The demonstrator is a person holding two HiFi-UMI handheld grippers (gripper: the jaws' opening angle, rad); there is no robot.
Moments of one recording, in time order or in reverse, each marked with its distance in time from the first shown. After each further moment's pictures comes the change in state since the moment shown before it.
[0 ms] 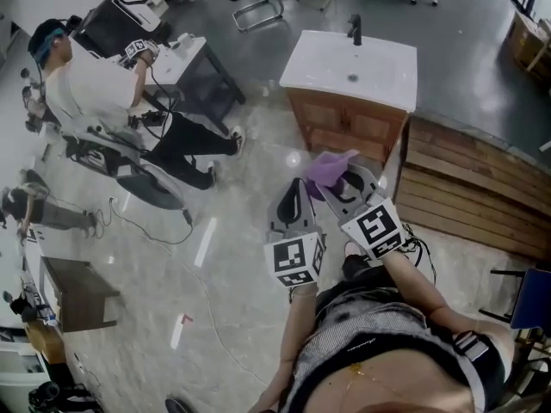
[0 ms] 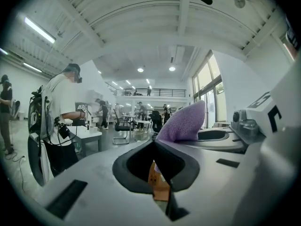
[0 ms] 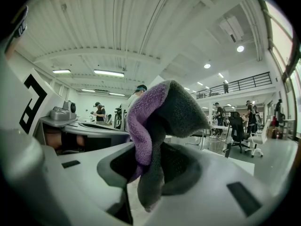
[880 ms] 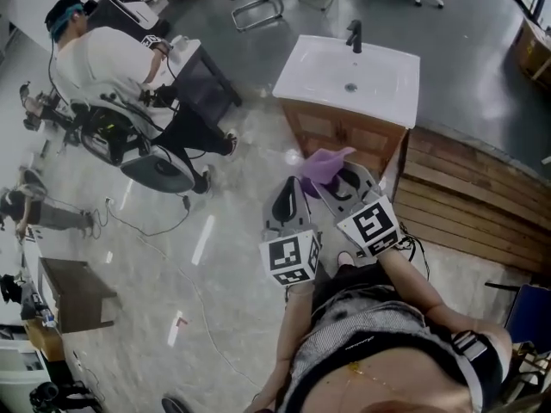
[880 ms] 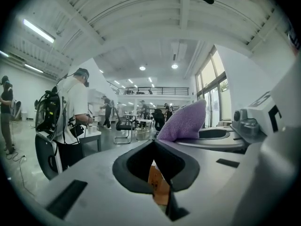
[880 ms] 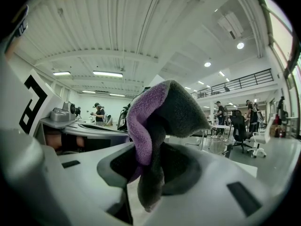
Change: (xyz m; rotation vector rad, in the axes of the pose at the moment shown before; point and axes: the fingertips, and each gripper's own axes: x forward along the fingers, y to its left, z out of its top) left arm 0.096 -0.004 -0.002 0.000 0.017 0.041; right arm 0.044 -0.088 -0.010 0.010 -0.004 0.027
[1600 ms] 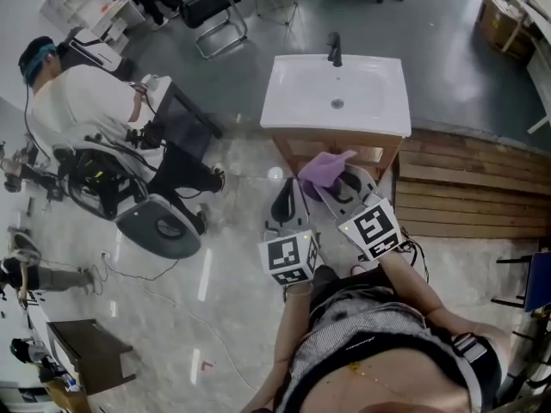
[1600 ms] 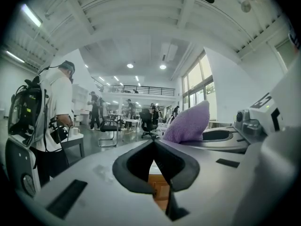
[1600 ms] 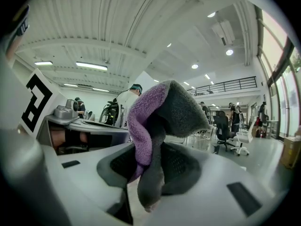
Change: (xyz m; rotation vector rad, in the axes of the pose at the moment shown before) left arm 0.094 0.050 0.014 0.020 0.008 -0.209; right arm 0.076 -0.050 0.004 0.013 0.032 -0.211
